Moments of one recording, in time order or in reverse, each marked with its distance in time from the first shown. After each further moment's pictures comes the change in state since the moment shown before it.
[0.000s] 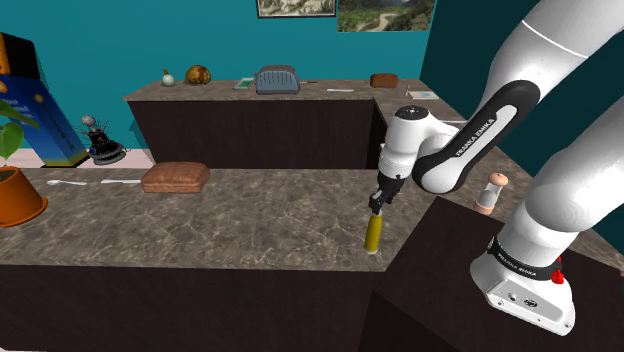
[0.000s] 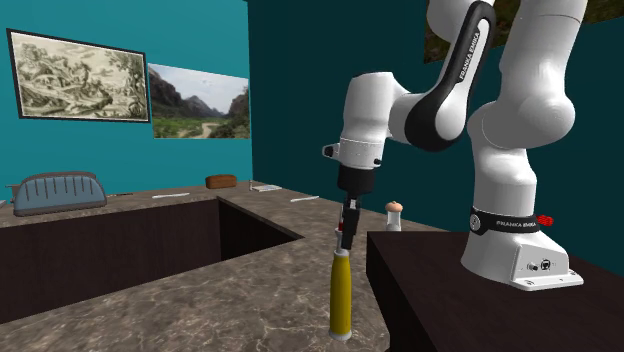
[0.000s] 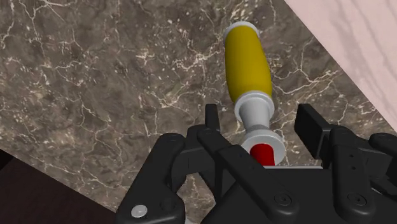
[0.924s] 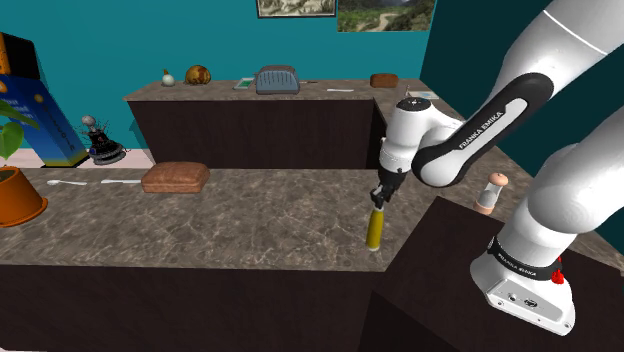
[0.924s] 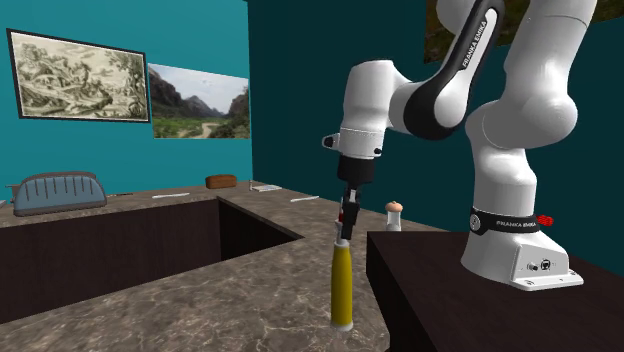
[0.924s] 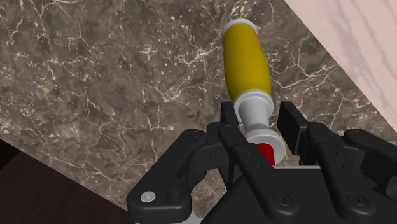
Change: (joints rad) arm 0.047 -0.077 -0.032 0.003 0.061 -0.079 -0.050
